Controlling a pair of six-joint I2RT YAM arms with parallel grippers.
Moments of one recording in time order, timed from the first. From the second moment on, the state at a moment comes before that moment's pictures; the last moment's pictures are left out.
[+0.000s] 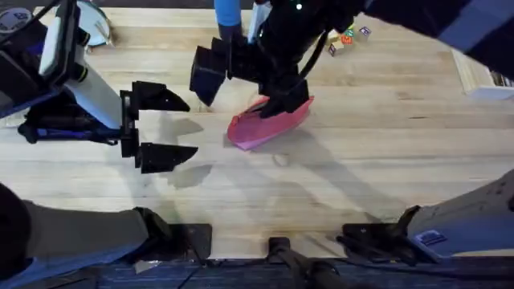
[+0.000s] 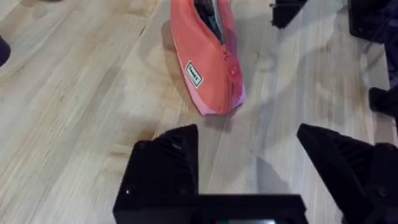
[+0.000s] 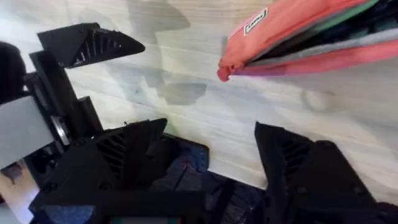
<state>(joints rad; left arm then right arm) 0.55 1.53 0.90 -1.46 1.02 2.06 0.81 1.76 1.77 -1.24 -0.24 0.90</state>
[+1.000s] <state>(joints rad) 0.55 1.53 0.90 -1.45 1.02 2.06 1.01 1.80 1.77 -1.22 0.17 1.21</state>
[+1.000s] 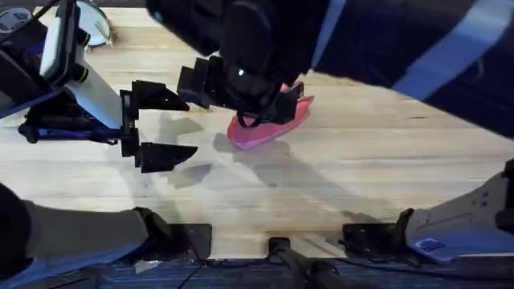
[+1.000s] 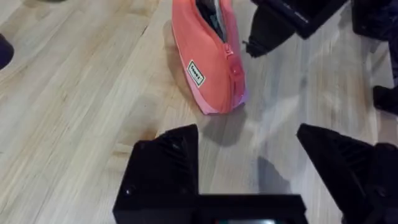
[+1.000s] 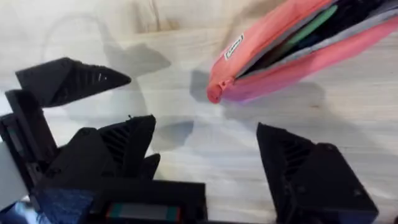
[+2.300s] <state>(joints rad) 0.55 1.53 0.90 -1.44 1.02 2.06 1.02 1.94 1.77 -1.18 0.20 1.49</state>
